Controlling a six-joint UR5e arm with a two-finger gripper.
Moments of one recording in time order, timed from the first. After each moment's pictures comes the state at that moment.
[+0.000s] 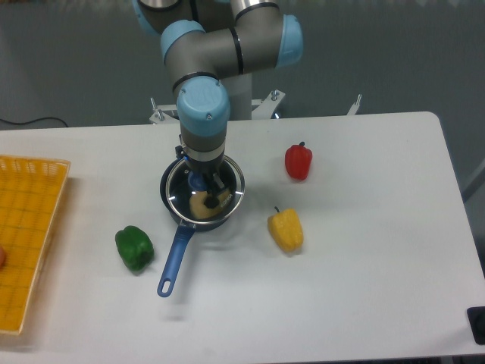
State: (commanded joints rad) arm 2.30 -1.75 -1.79 -1.32 1.51 1.25
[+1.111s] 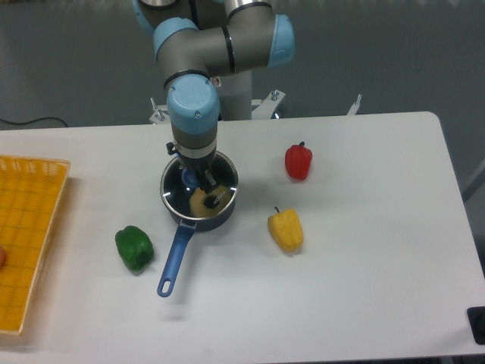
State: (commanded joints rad) arm 2.29 -1.74 -1.80 -1.32 1.51 1.25
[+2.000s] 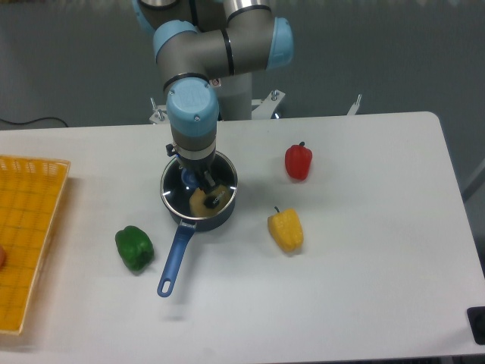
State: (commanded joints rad) arm 2.29 -1.75 -1.82 -1.32 1.52 1.25
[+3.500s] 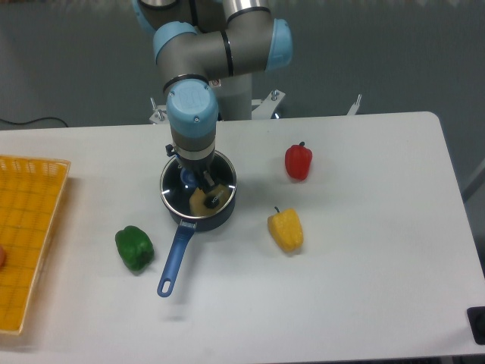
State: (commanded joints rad) arm 2.29 -1.75 -1.82 -1.31 1.51 1.25
